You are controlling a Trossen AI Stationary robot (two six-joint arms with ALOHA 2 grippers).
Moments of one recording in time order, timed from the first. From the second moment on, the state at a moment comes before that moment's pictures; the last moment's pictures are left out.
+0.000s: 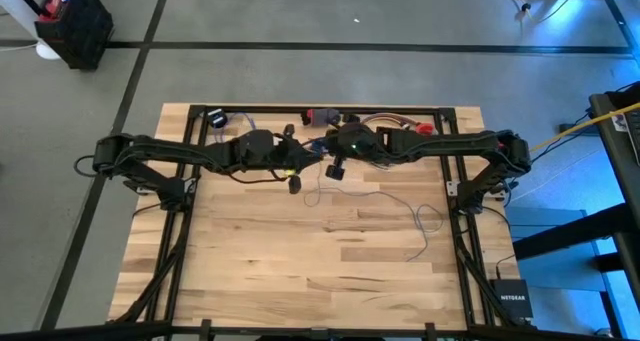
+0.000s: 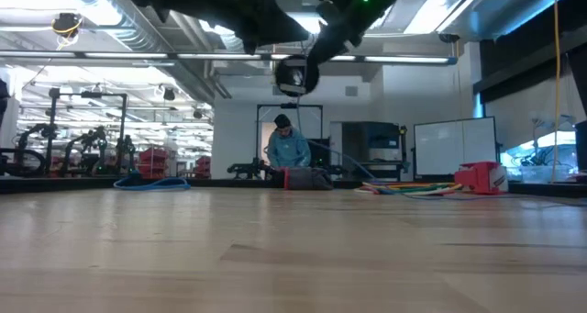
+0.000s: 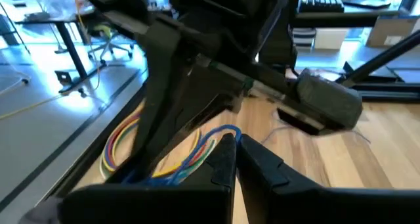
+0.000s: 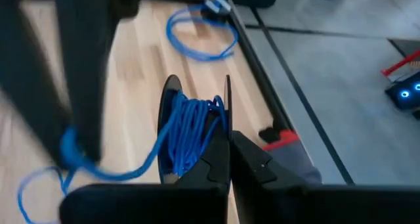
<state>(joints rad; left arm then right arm) 0.15 1.39 0.87 0.31 -0.05 0.06 -0.14 1.60 1.29 -0.29 0.31 -0.15</state>
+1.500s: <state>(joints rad) 0.15 1.39 0.88 0.33 -0.04 0.11 -0.08 1.59 1.93 -0.33 0.23 -0.25</state>
